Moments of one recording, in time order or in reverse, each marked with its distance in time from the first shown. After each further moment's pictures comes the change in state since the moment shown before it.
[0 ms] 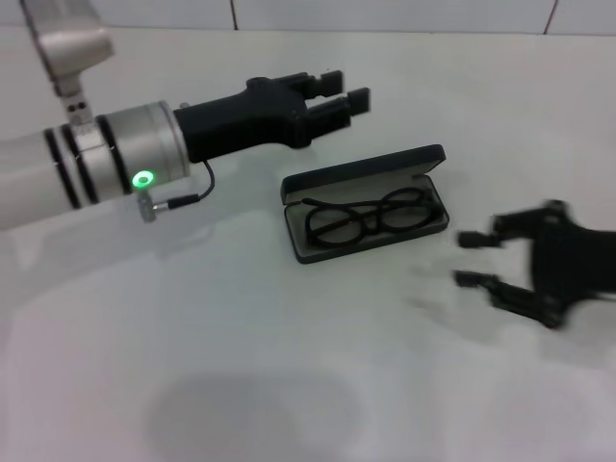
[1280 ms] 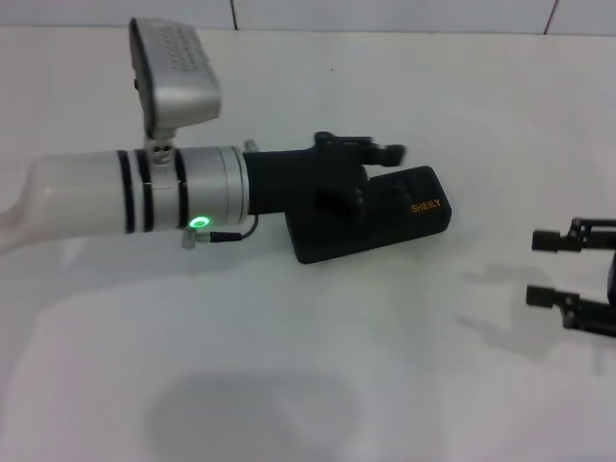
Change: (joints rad) left arm 0.005 0.001 0.382 0.081 -0.097 -0.100 0.089; right arm 0.021 -0.022 0.311 0.178 -0.108 -0.245 -0.003
